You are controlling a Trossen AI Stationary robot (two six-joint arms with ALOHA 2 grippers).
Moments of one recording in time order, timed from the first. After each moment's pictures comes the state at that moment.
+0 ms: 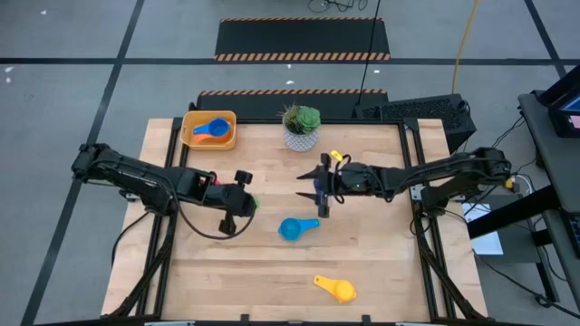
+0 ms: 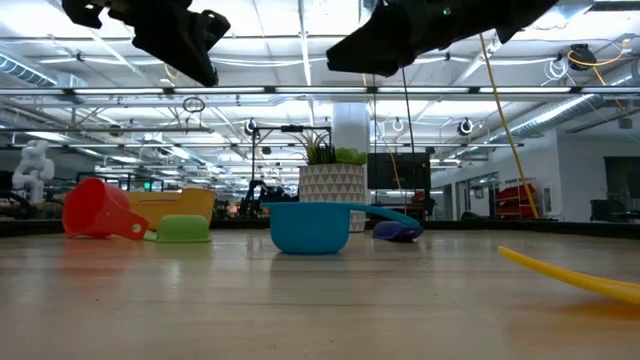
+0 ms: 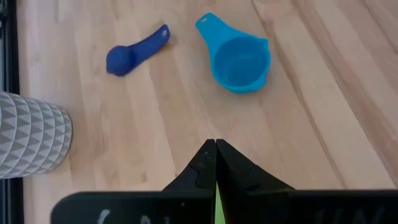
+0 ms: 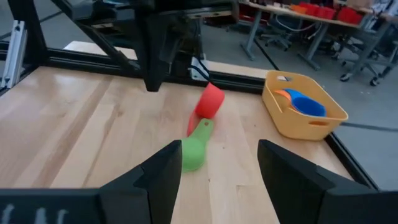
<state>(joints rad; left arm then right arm) -0.21 1.27 1.02 -0.67 -0.18 0.26 0.03 1.40 0.80 0.33 0.12 -0.14</state>
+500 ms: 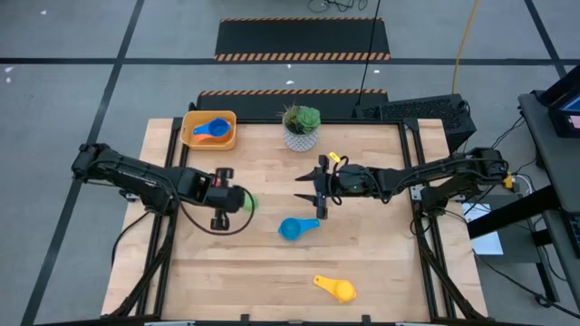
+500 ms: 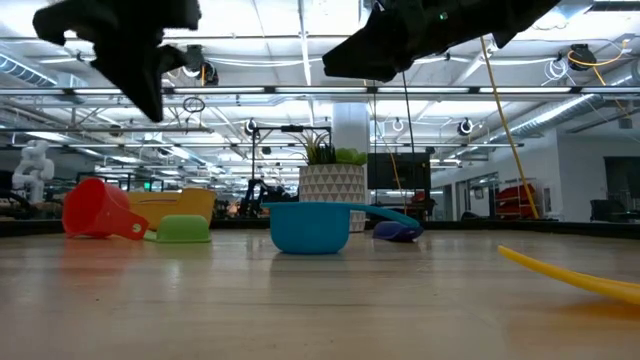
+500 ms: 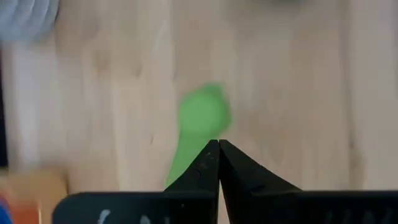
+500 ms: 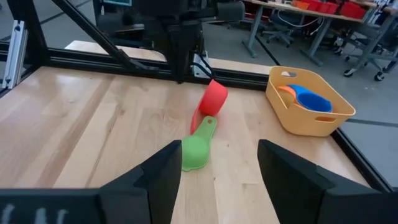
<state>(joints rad) -0.21 1.27 1.02 -1.00 -0.26 -0.10 0.04 1.43 0.80 0.35 0.12 -0.11</state>
